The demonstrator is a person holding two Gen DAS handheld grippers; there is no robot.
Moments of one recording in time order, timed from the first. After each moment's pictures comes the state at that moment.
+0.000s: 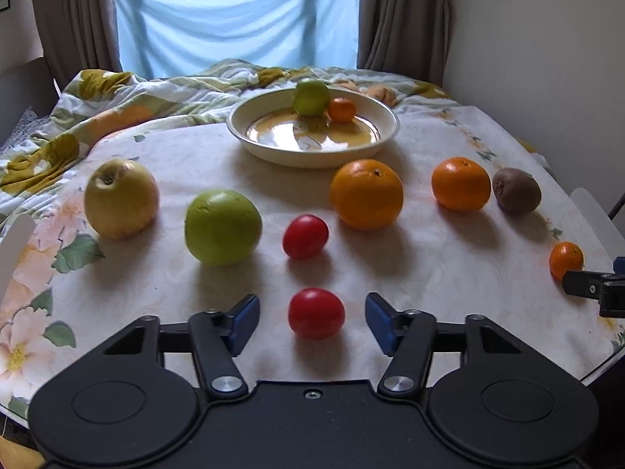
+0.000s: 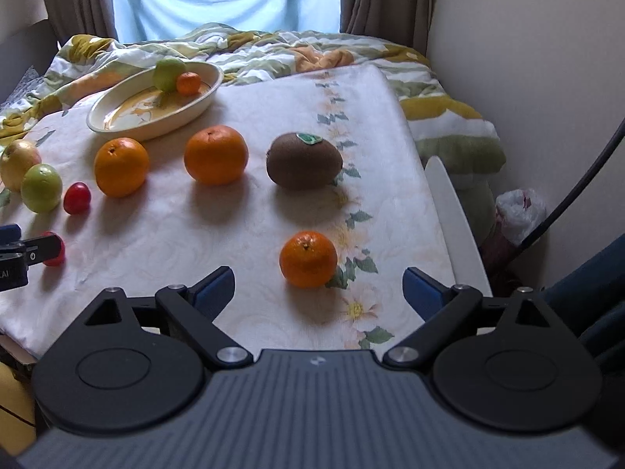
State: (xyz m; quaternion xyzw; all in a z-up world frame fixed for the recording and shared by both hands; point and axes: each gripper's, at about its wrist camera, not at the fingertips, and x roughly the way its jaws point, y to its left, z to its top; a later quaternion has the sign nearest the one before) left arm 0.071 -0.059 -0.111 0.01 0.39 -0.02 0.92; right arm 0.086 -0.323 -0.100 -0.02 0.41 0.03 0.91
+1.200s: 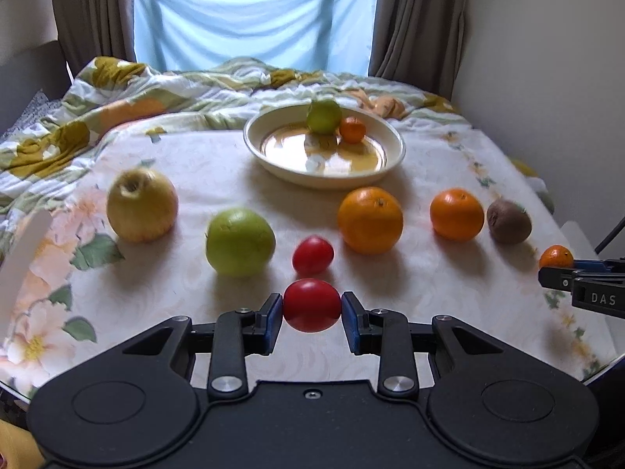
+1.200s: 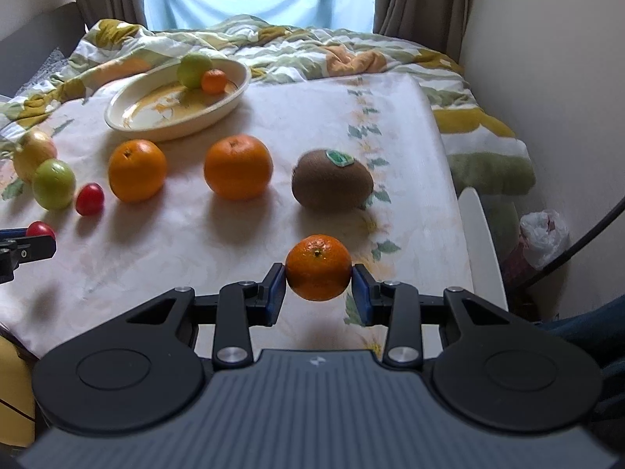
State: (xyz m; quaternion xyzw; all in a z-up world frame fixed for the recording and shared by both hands) left arm 0.063 -0.049 -0.076 -0.03 0.39 0.00 0.92; right arm 0.109 -0.311 -0.085 -0.05 0.40 0.09 0.91
